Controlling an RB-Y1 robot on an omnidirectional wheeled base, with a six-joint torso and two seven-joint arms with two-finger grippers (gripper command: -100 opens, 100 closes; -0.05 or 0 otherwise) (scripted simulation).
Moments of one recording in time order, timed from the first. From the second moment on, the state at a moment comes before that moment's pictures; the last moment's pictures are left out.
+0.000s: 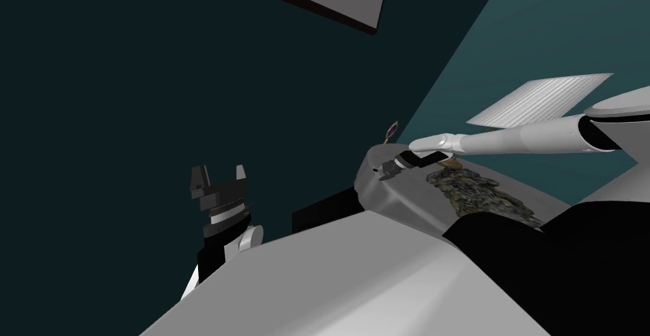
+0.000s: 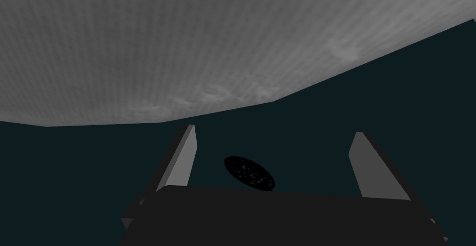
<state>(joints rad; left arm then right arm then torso) 0.50 0.04 0.04 -2.20 0.09 -0.63 0.16 0.77 -2.11 -0.03 -1.64 0.51 -0.68 -0.12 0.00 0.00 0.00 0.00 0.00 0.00</state>
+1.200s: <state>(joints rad) 0.50 0.04 0.04 -2.20 0.09 -0.63 0.16 0.84 -2.13 0.01 -1.58 0.51 -0.64 -0.15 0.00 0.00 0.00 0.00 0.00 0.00</state>
